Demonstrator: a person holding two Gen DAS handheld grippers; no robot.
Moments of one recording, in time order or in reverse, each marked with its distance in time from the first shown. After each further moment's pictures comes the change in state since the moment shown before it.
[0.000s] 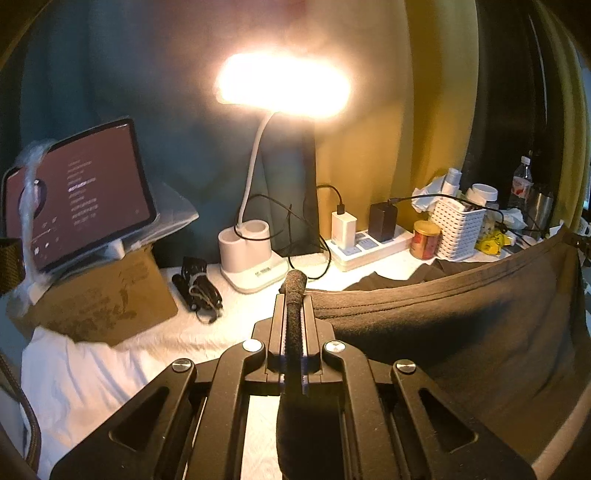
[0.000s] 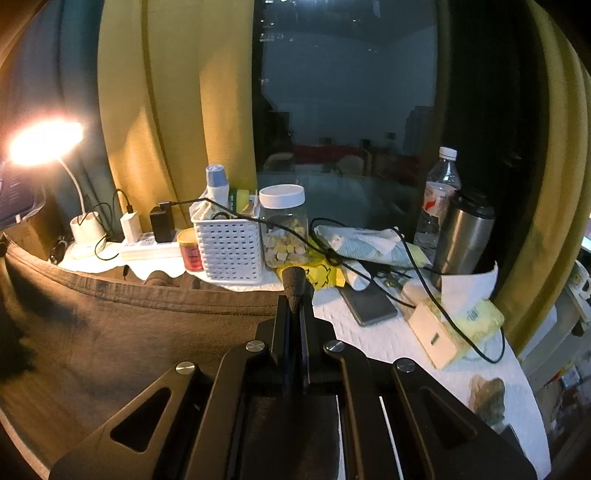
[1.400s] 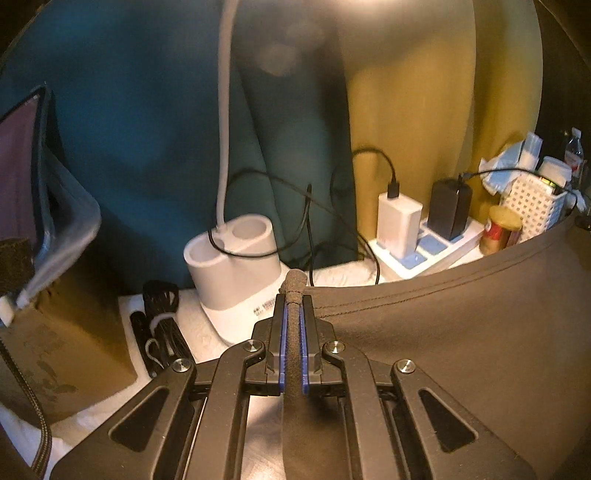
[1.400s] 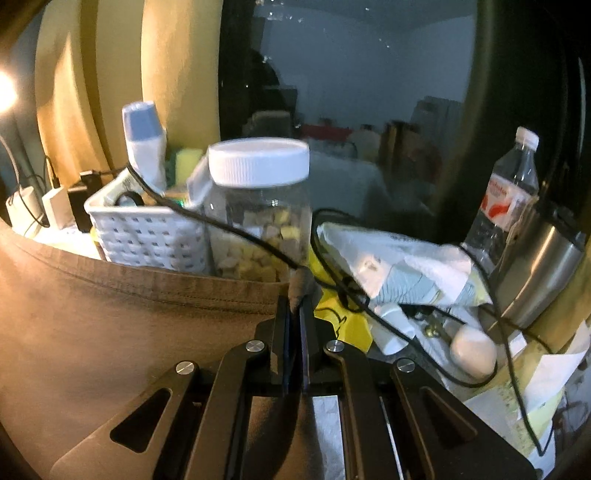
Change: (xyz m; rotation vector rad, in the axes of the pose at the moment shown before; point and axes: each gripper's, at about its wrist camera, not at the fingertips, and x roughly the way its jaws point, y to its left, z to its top) left arm 0.162 0.010 0.022 0.050 0.078 0.061; right arm 0.179 0.002 0.021 -0.070 0.112 -0.054
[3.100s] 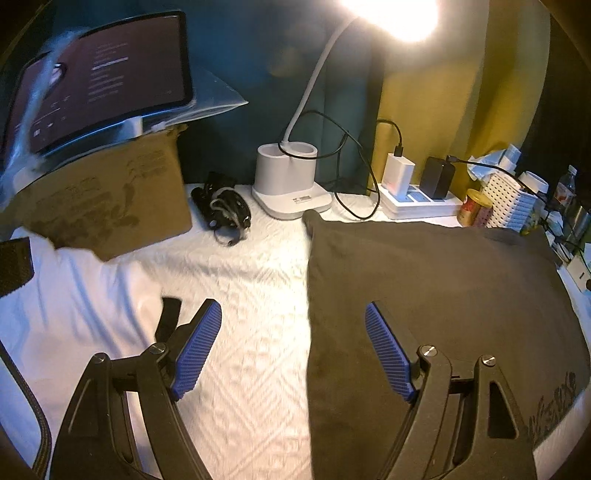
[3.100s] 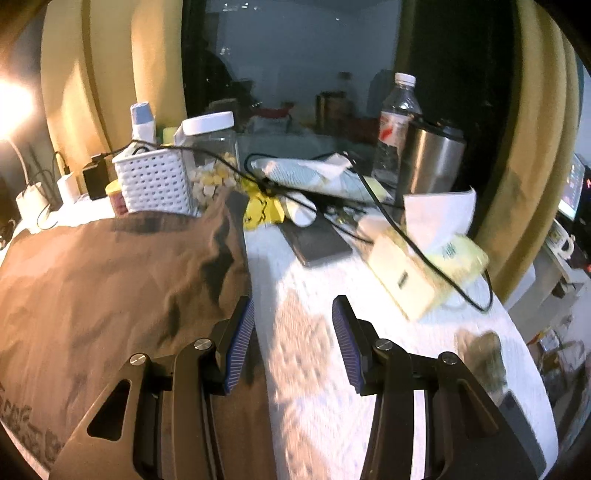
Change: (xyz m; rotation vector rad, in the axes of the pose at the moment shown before) left arm -0.112 0.026 -0.091 -0.238 0.095 -0.008; right arm -0.139 -0.032 -0.089 0.145 0.061 -0.091
